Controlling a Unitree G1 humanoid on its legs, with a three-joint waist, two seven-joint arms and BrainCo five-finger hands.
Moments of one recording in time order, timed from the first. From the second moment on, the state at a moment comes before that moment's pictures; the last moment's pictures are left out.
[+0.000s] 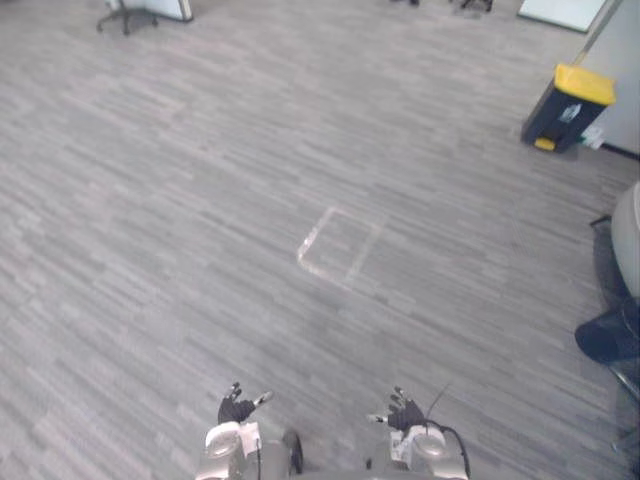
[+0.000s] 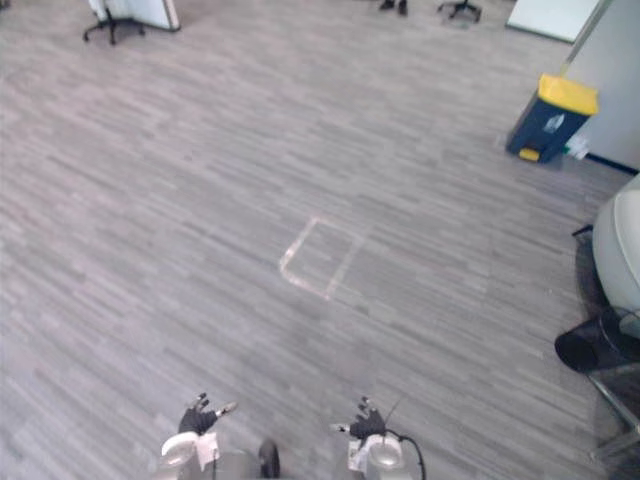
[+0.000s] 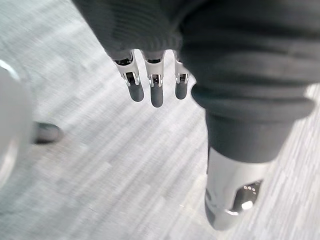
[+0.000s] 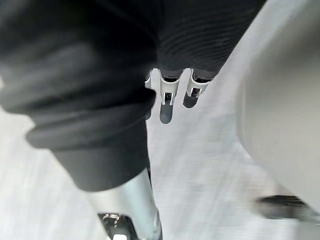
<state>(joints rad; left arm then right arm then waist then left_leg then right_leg) 0.07 -0.02 0.16 0.86 -0.10 -0.05 0.13 0.04 0.05 -0.05 0.83 -0.01 -0.04 -0.08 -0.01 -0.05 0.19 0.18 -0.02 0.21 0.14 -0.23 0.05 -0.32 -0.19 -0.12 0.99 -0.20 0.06</state>
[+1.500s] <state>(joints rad) 0.06 -0.04 0.10 0.90 -0.03 -0.04 0.12 0.02 -0.01 -0.11 0.86 -0.04 -0.03 -0.09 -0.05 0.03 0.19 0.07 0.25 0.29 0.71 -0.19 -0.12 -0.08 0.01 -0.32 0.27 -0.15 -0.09</state>
